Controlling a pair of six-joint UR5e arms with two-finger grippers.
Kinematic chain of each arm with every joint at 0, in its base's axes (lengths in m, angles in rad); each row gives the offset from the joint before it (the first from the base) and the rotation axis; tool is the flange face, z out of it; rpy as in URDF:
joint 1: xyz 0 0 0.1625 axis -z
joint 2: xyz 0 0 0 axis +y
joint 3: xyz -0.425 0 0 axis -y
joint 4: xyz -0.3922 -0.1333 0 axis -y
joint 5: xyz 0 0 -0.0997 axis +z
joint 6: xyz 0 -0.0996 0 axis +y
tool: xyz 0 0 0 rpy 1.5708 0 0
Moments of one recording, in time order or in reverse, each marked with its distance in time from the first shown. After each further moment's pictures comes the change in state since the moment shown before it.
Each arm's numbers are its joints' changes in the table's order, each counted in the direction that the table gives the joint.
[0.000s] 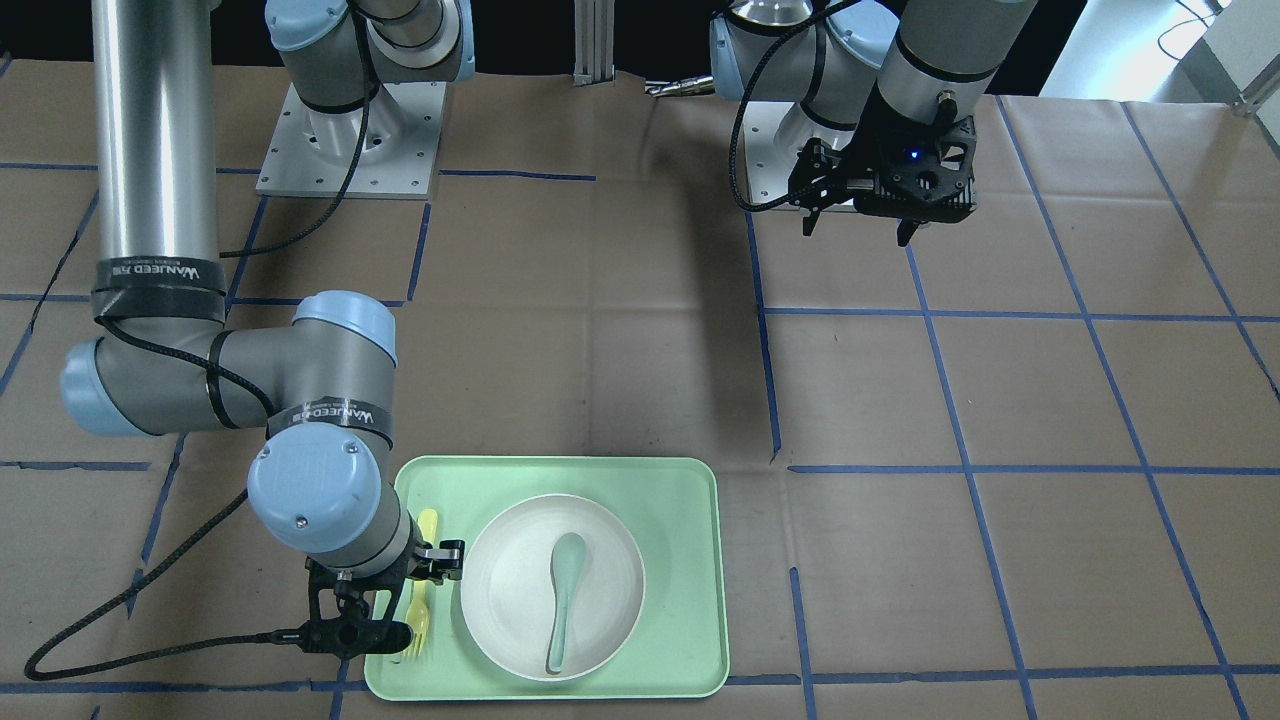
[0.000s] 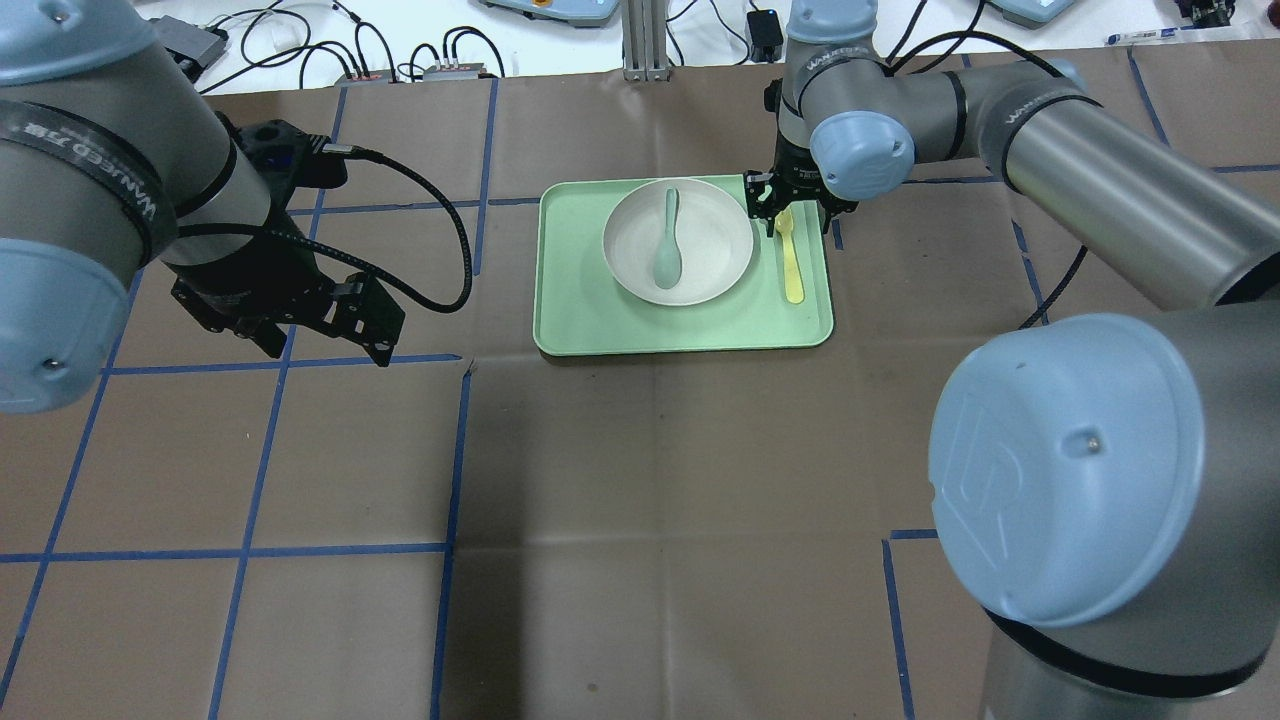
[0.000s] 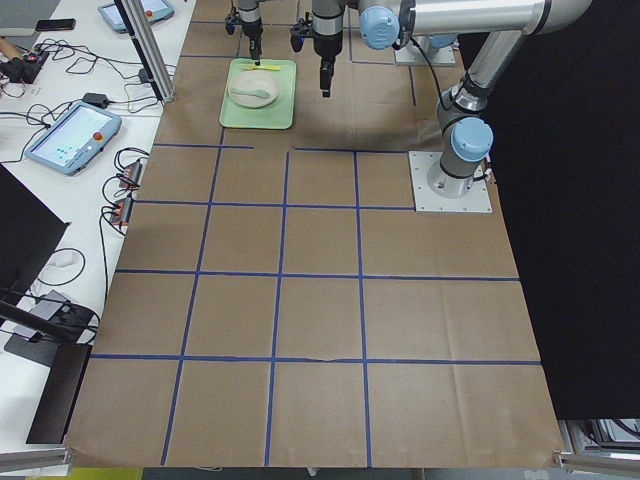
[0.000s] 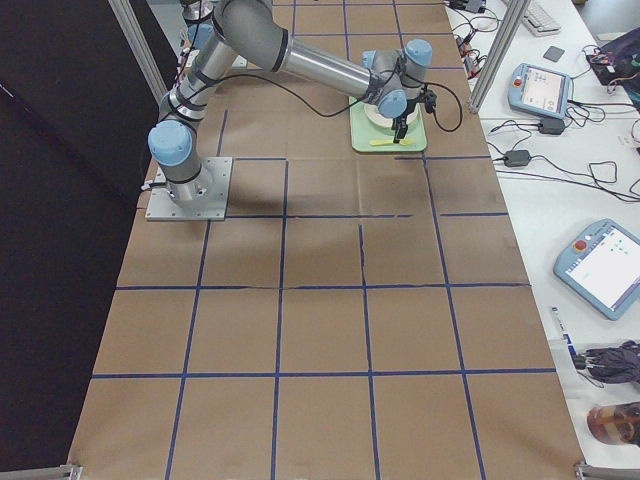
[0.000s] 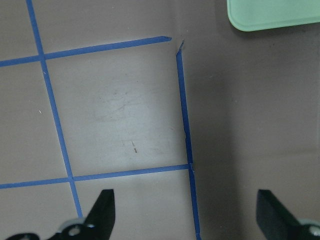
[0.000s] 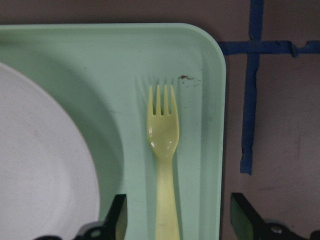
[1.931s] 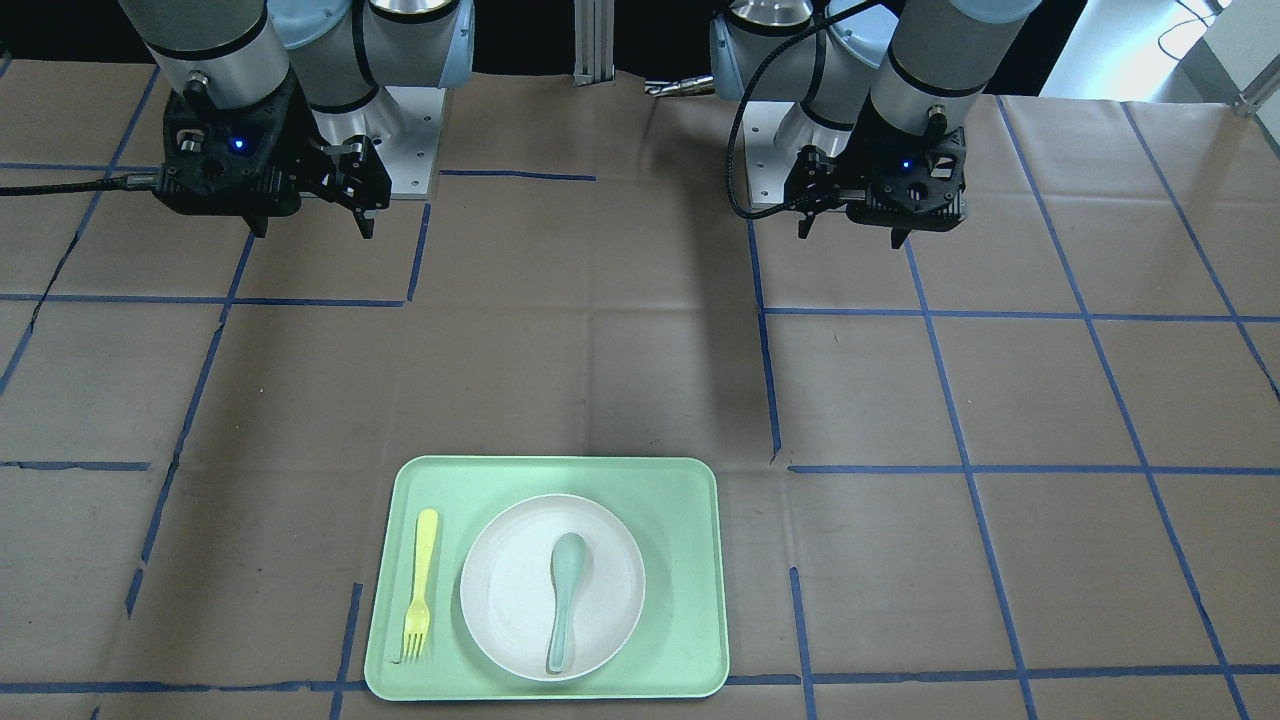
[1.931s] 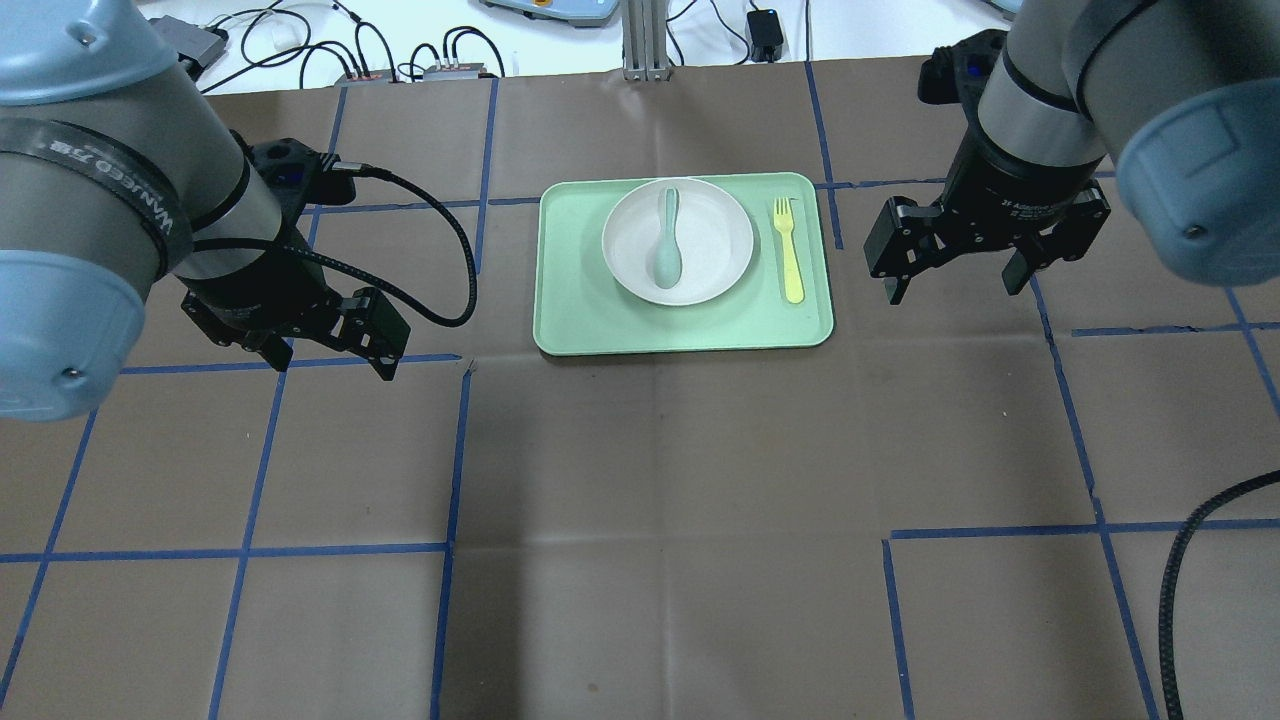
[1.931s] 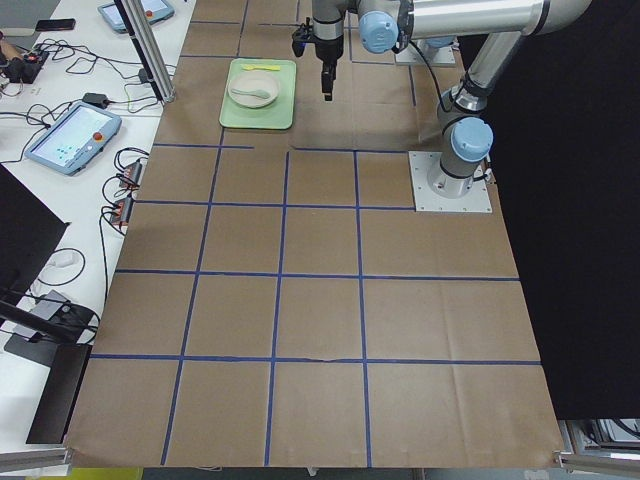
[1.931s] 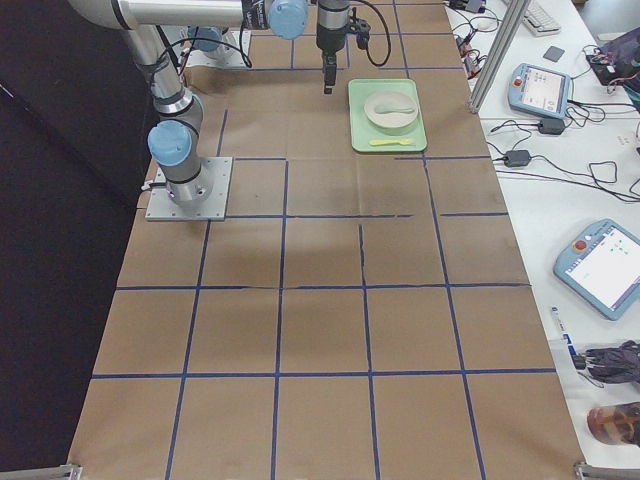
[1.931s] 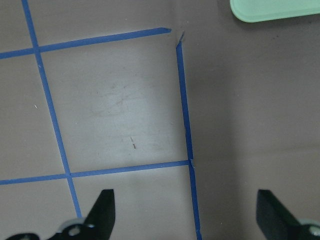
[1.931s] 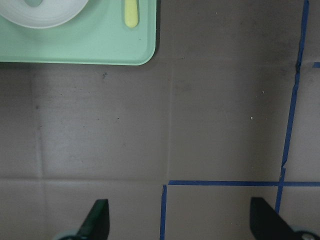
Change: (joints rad) left arm 0.001 0.002 -0.024 0.000 -0.003 0.002; right arm 0.077 0.704 0.314 0.412 -0.013 0.124
